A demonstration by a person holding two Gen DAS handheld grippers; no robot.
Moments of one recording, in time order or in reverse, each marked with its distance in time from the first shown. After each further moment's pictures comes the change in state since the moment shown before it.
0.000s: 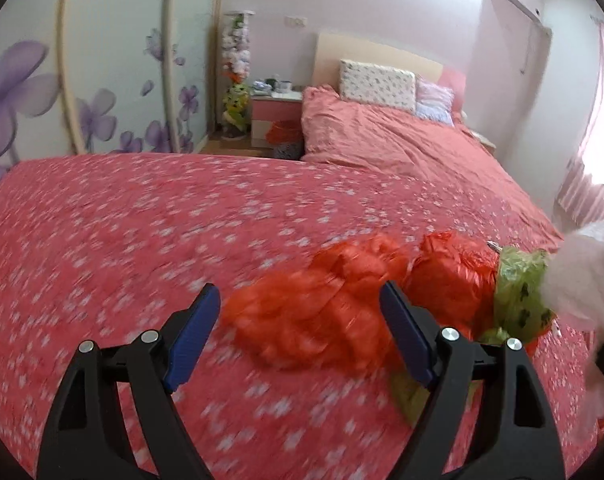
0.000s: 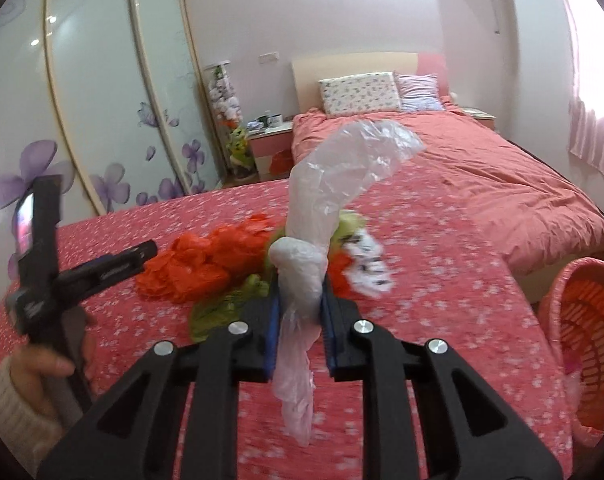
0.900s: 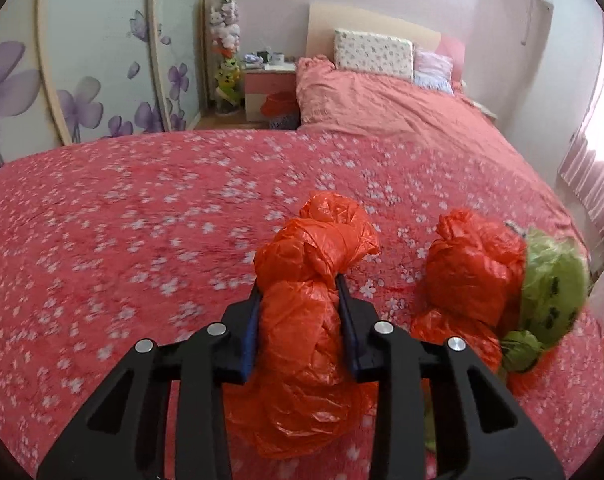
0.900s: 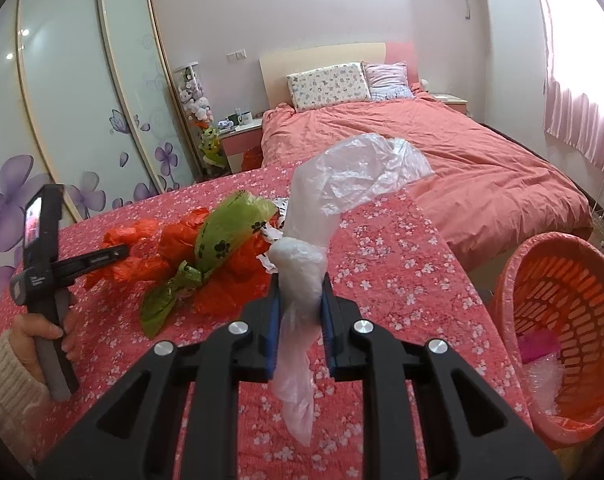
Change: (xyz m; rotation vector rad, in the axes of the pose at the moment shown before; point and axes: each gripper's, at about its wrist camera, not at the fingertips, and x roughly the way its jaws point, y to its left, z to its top) left arm 0.009 -0.001 -0.006 0.020 0.088 0.005; right arm -0.018 -0.050 -0.013 0.060 0.017 -0.062
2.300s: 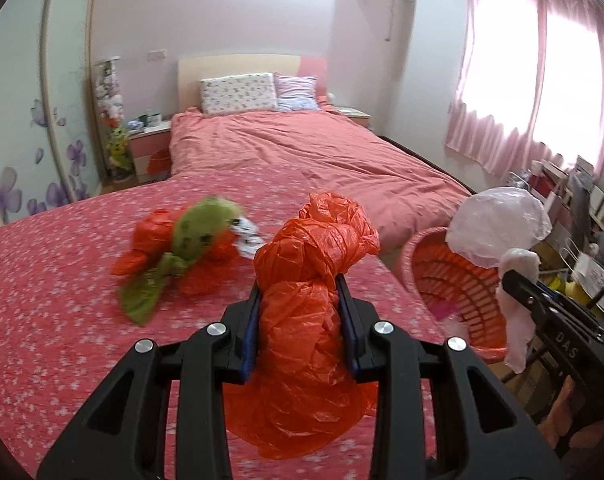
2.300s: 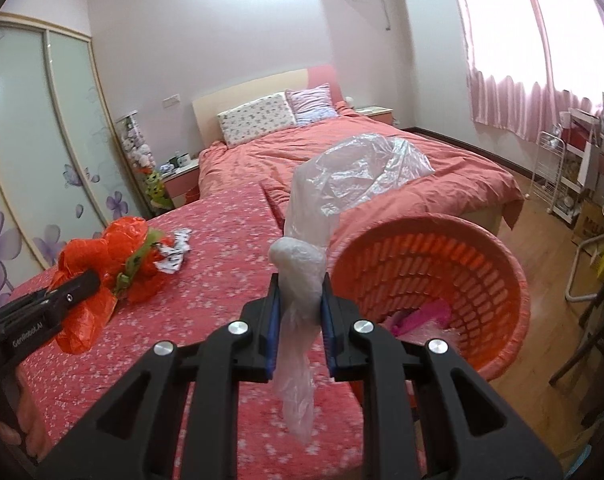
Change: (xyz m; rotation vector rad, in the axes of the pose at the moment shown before) left arm -0.156 -0.212 -0.089 0.281 -0.135 -0.316; right arm -0.136 -0.136 -0.037 0.167 -0.108 -0.174
